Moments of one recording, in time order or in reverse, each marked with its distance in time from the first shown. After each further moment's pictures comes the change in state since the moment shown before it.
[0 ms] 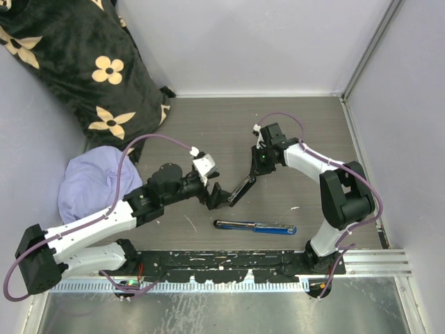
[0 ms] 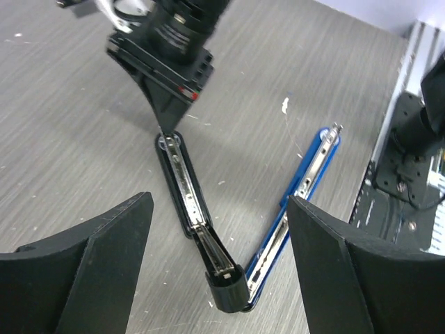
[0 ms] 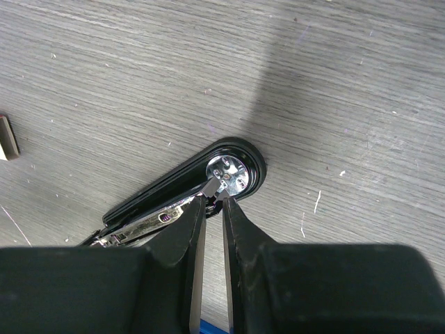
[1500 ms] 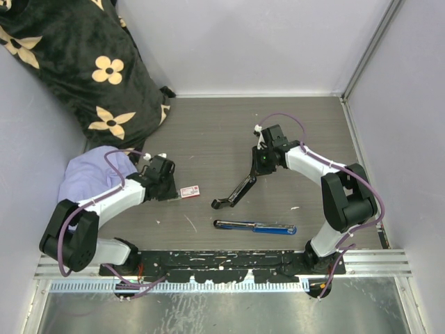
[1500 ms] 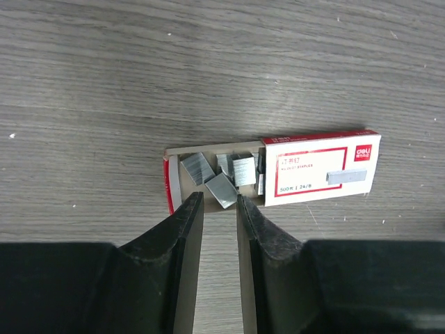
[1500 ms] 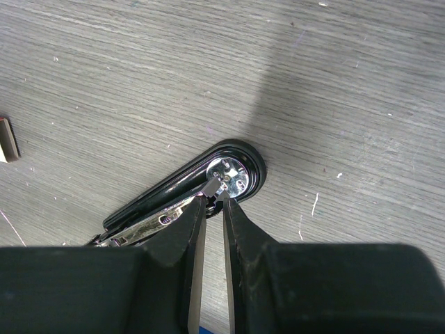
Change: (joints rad) left arm 0.468 0.290 -0.040 -0.480 -0.299 -0.583; right arm 0.000 -0.028 -0.040 0.049 0.003 0.000
